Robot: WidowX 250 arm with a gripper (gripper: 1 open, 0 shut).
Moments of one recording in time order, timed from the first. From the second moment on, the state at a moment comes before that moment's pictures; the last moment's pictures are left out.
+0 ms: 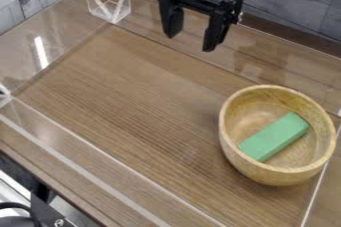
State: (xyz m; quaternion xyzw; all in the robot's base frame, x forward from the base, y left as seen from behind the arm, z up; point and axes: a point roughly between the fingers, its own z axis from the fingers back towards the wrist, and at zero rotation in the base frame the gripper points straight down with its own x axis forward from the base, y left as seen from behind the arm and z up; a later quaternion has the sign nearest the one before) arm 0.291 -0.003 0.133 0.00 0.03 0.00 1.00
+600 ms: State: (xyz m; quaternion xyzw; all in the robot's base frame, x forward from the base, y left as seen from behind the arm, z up) arm 0.267 -0.087 0.083 -0.02 0.06 -0.12 0.99
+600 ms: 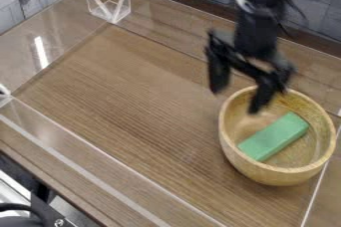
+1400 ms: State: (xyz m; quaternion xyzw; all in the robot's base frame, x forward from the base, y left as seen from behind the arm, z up) arm 0.255 -0.123 0.058 -0.01 -0.04 -0.14 0.99
